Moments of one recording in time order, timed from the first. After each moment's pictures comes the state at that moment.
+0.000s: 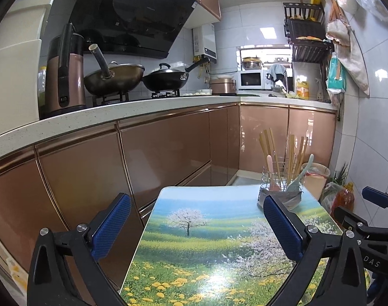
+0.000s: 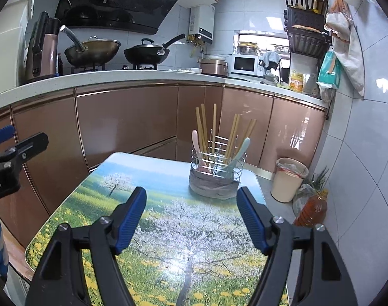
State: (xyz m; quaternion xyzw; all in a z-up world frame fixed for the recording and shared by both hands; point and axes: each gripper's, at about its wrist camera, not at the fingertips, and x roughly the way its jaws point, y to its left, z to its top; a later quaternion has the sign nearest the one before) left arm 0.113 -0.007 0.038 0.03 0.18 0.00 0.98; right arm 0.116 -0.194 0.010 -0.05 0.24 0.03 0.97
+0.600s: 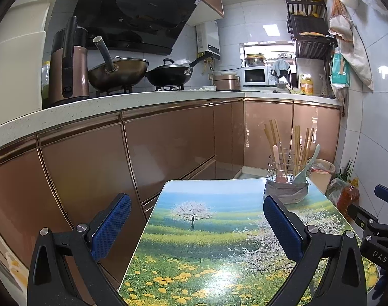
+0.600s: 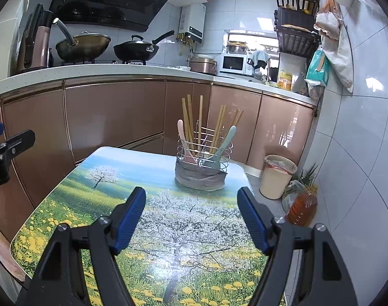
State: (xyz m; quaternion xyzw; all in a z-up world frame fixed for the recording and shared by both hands) left arm 0.113 -0.002 0.016 0.03 0.18 0.01 0.98; right arm 0.113 -0.203 -0.012 -0.05 0.24 0.00 0.97
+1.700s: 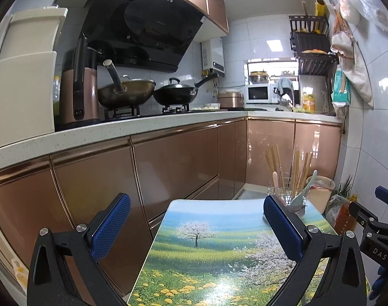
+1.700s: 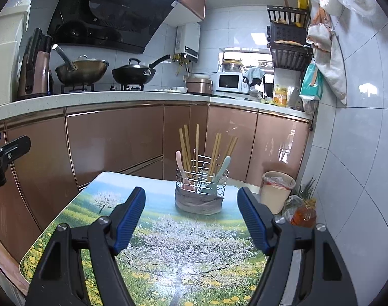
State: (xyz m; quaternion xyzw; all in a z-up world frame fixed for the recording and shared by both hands) left arm 0.090 0.000 0.063 0.03 0.14 0.02 0.99; right arm 0.099 -0.204 0.035 -0.04 0.18 -0.01 0.98
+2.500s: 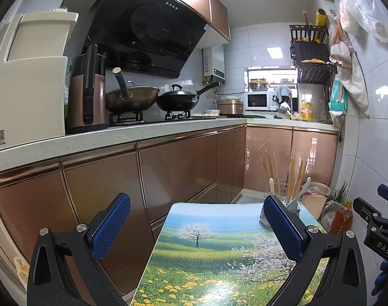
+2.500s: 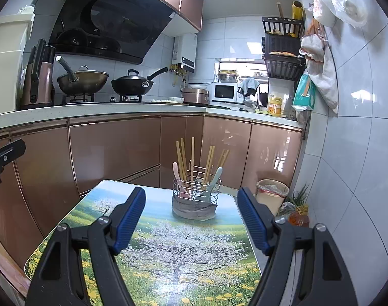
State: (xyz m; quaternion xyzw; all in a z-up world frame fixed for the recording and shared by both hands) left arm 0.063 0.015 0.076 0.01 0.13 0.02 0.99; right arm 0.067 -0.206 0.058 -0.04 0.16 -0.02 0.99
